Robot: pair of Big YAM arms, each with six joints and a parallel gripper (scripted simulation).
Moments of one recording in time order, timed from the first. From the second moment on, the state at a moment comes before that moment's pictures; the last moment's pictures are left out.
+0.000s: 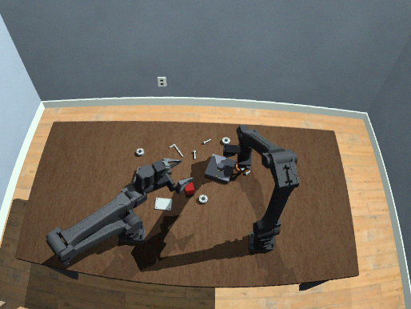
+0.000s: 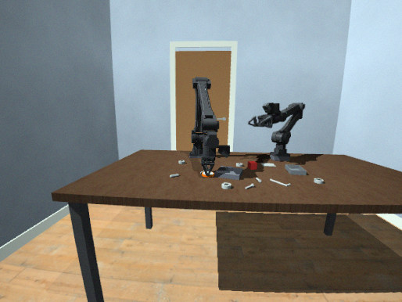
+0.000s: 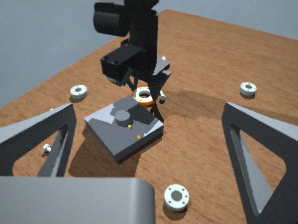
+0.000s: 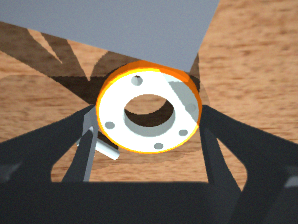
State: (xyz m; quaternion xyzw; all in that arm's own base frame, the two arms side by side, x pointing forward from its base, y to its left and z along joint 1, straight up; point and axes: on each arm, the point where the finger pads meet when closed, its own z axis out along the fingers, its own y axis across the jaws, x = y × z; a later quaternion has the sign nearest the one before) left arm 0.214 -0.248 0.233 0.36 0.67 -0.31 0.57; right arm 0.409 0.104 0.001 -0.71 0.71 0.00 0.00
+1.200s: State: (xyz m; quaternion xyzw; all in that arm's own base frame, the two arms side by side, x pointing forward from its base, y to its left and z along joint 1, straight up) left arm 0.214 -0.248 0.233 0.36 0.67 -0.31 0.57; right arm 0.398 0.102 0.060 -0.70 0.71 0.01 -0.01
